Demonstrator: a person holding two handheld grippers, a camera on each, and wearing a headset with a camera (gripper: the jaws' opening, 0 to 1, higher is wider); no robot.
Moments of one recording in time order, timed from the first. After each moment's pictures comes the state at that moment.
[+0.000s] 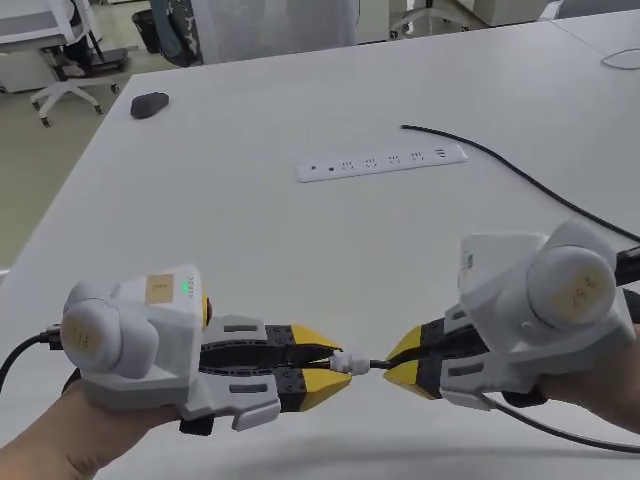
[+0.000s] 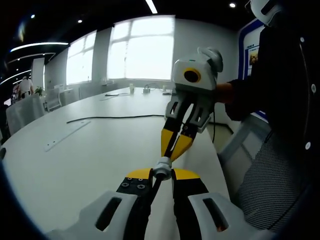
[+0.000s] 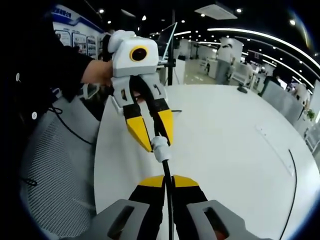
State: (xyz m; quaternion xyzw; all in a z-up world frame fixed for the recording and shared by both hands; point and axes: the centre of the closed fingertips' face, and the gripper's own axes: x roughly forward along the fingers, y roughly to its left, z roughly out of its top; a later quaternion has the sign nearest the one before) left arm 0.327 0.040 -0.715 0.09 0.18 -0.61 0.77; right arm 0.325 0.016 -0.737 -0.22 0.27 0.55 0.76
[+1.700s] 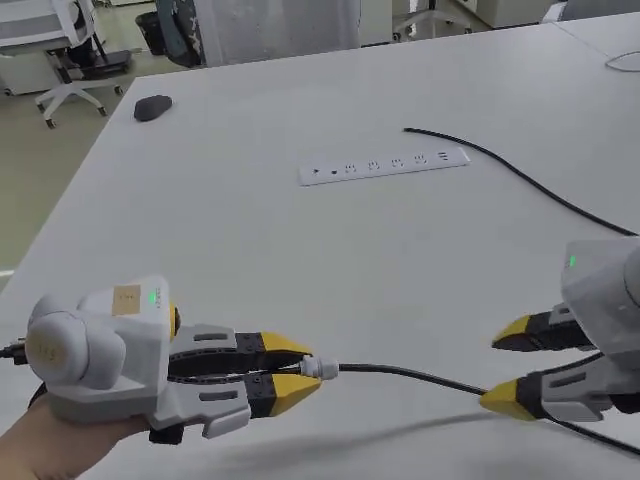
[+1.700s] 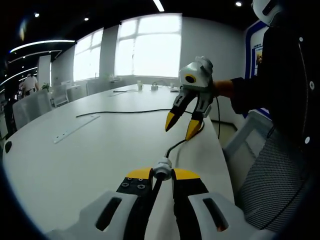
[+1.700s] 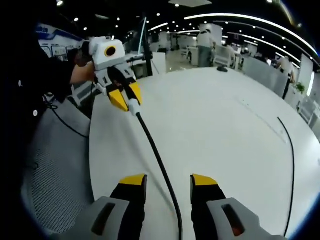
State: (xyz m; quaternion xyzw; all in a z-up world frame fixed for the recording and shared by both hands) left arm 0.334 0.066 -0.720 0.09 0.19 -0.58 0.79; right arm 0.336 -0.033 -0.738 -0.16 0.31 0.52 0.78
